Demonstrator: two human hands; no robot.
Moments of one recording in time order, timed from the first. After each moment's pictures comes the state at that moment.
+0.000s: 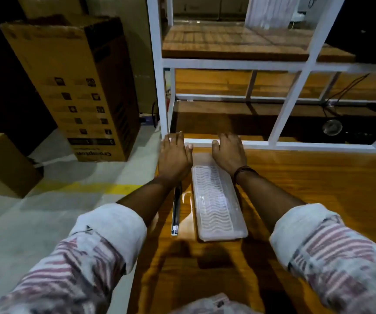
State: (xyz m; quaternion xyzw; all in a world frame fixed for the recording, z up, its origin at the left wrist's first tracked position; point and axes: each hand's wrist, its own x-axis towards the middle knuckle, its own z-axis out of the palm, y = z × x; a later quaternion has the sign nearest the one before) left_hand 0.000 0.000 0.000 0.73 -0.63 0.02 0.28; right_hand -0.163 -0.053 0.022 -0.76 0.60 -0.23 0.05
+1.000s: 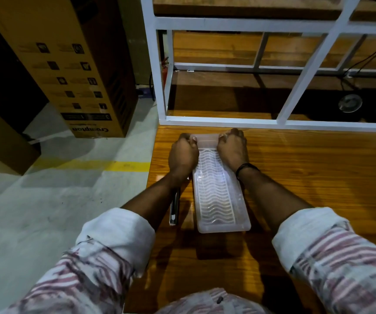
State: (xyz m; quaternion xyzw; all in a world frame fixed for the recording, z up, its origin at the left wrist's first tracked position) left_hand -0.032 -0.012 -0.033 0.75 -0.48 -0.22 0.40; right_hand -0.166 -0.068 -0.032 -0.64 0.69 -0.26 0.22
